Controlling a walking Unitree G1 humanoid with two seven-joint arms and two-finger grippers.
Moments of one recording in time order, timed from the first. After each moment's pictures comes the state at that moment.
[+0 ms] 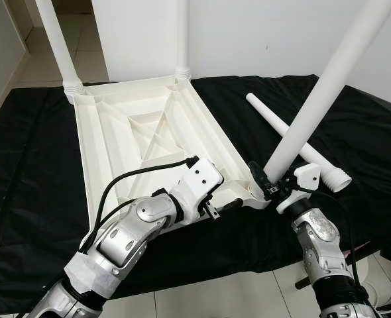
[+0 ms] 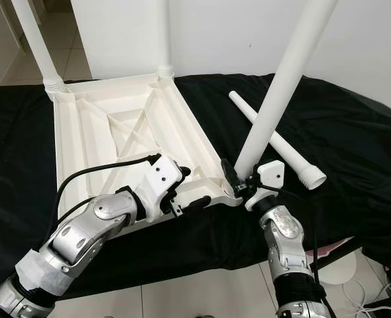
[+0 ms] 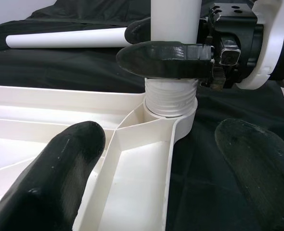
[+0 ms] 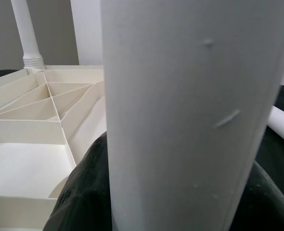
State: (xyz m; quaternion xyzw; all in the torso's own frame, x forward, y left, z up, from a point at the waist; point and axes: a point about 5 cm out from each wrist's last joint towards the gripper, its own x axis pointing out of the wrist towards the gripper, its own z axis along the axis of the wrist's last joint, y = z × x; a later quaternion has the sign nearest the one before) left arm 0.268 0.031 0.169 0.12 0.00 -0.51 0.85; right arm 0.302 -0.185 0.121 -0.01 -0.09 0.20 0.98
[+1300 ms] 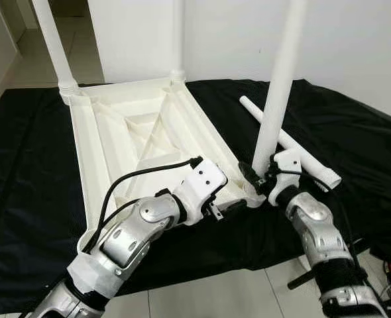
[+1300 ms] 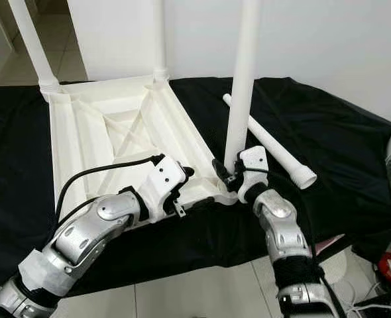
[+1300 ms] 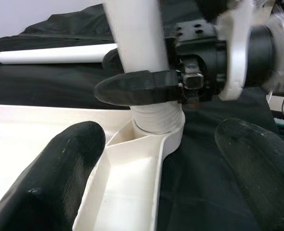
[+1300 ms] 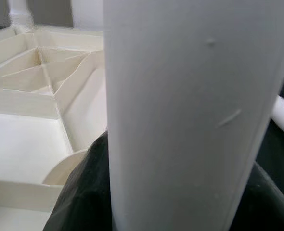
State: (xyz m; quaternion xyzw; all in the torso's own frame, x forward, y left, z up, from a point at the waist) left arm 0.266 0.025 0.171 0.12 0.00 -0.52 0.85; right arm 0.311 -0.172 0.121 -0.05 -0.03 0.21 0.98
